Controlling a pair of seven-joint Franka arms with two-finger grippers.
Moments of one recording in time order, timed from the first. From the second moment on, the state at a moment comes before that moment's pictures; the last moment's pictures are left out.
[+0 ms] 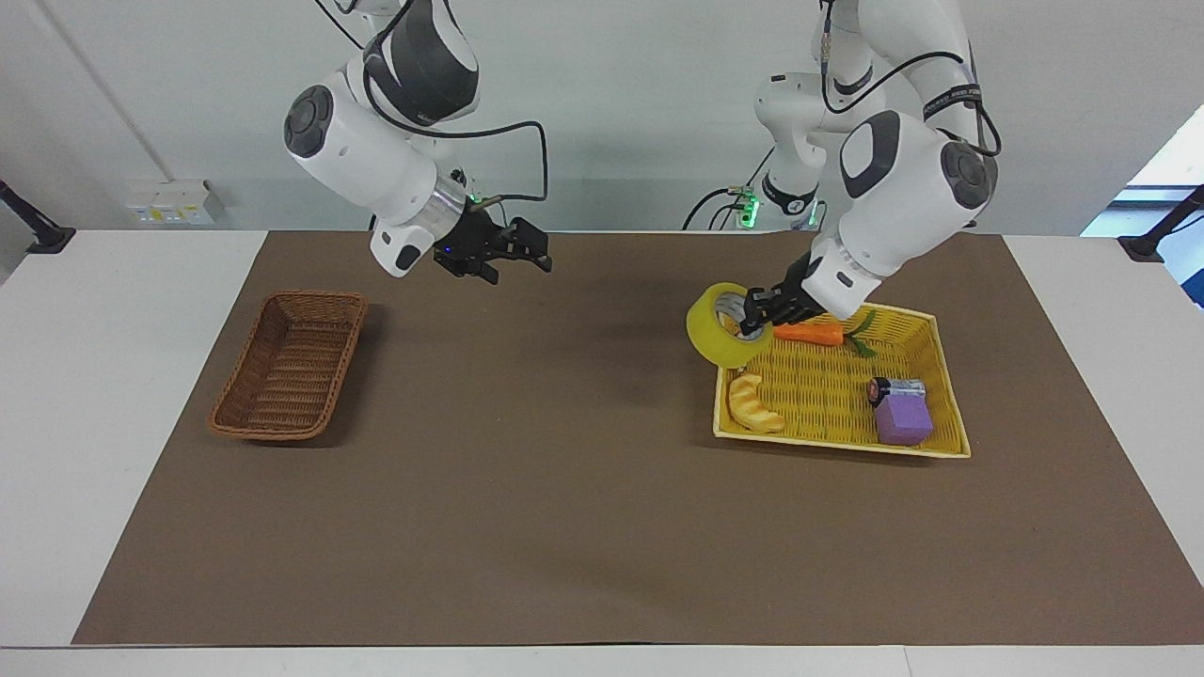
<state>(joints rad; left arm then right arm) -0.21 0.13 -0.15 -1.77 -0.46 1.86 -0.30 0.36 0.07 -0.11 -1.78 0.64 1.77 0.32</state>
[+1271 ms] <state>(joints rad) -0.40 0.15 -0.15 -1.79 -0.64 2.03 -0.30 0.39 0.10 -0.12 -1.82 0.82 1.82 0.44</state>
